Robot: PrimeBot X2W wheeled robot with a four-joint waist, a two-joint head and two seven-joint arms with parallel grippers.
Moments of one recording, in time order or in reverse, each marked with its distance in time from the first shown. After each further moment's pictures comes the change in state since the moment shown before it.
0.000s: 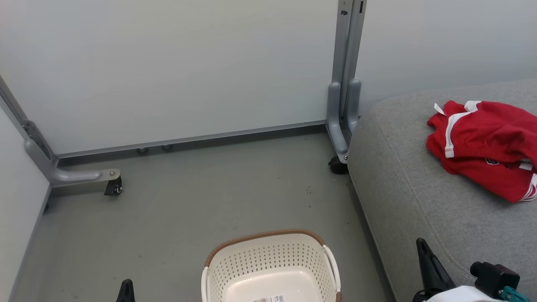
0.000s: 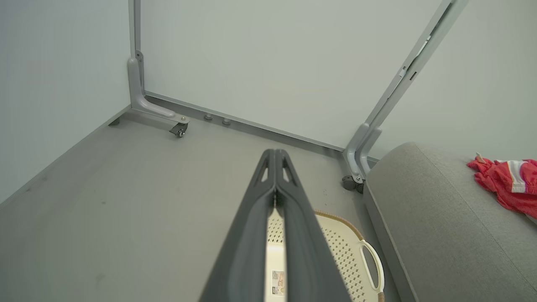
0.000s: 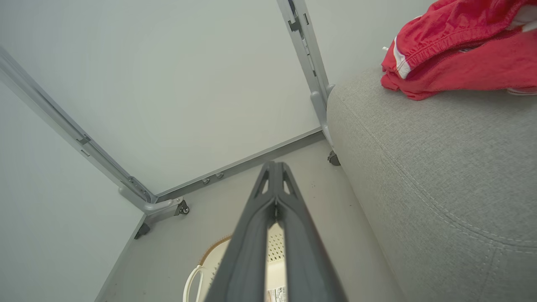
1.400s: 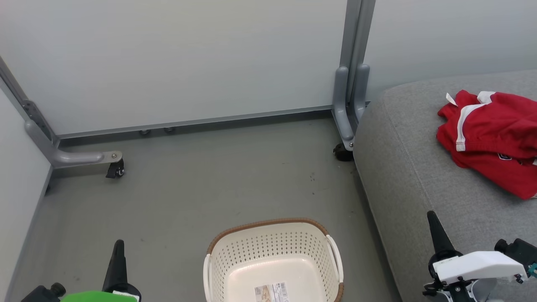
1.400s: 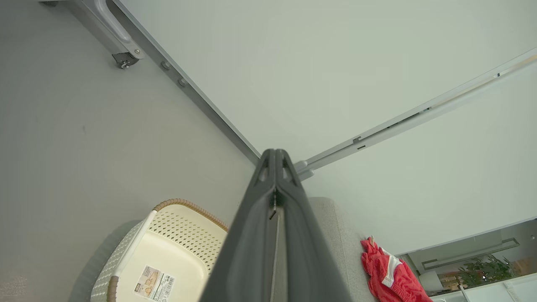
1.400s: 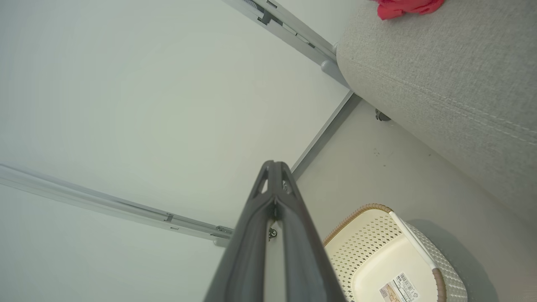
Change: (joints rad) left arm -0.203 0.010 0.040 0.089 -0.610 -0.034 0.142; right arm -0.137 -0.001 -0.070 0.044 0.597 -0.001 0.139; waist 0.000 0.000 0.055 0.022
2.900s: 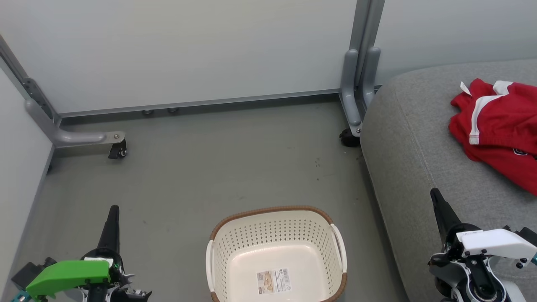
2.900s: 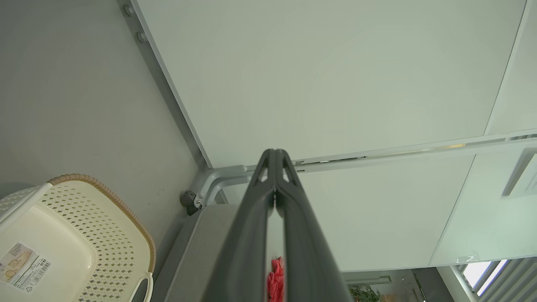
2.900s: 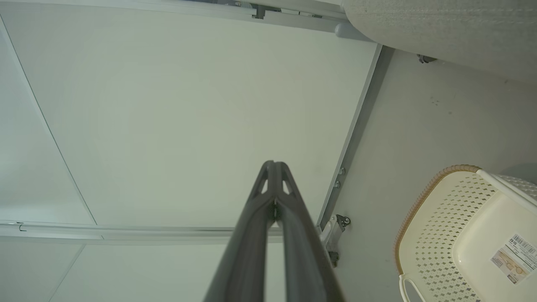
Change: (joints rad) left arm -0.153 0.002 0.041 0.061 -0.424 -0.025 0.109; right arm -0.099 0.006 -0.062 0.032 0.412 0.000 0.110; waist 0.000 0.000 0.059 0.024
